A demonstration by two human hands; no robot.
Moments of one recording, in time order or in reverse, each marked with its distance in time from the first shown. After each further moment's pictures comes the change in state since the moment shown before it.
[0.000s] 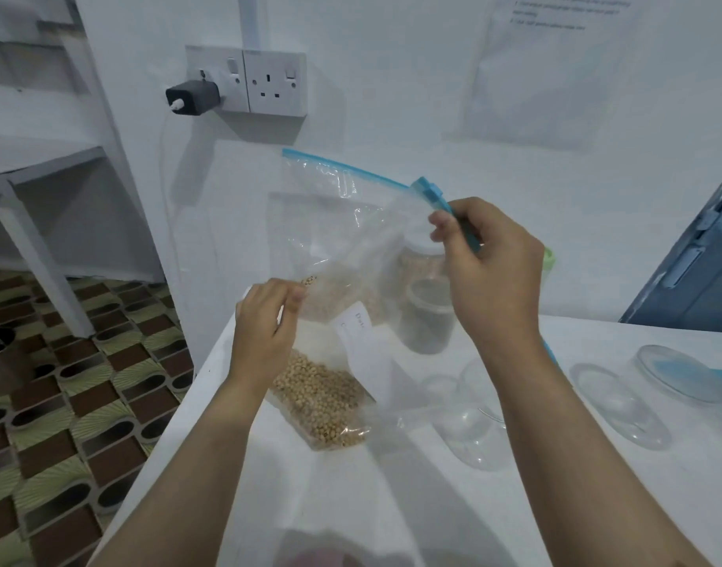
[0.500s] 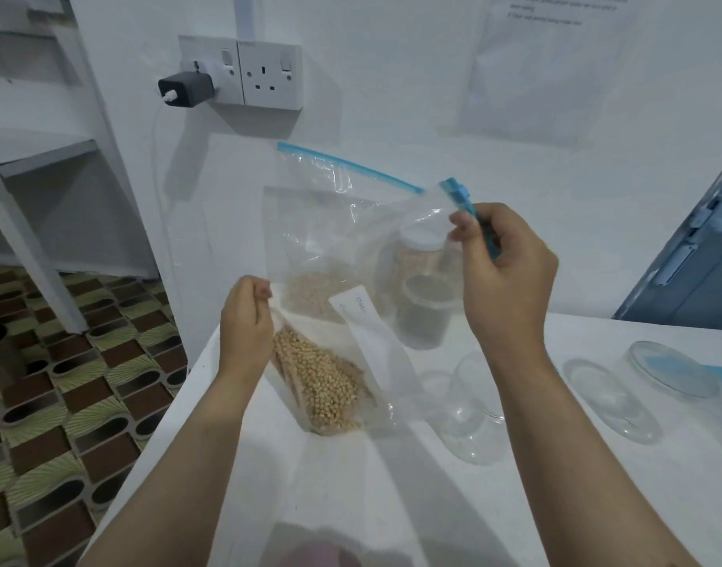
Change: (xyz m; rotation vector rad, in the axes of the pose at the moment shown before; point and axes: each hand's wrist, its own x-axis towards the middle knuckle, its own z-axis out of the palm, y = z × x) left_hand 0.003 -0.015 0.005 -0.082 0.096 -0.211; right_hand -0.005 0.017 -0.006 0.045 0.106 0.029
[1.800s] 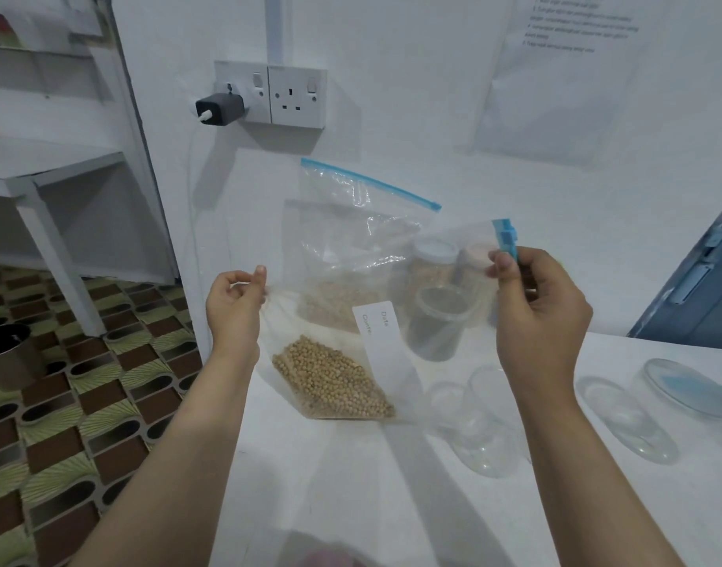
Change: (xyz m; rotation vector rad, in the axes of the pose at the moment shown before) left_hand 0.031 0.005 -0.021 -0.590 0.237 -0.463; right_hand -0.022 0.007 -0.017 0.036 0.048 0.048
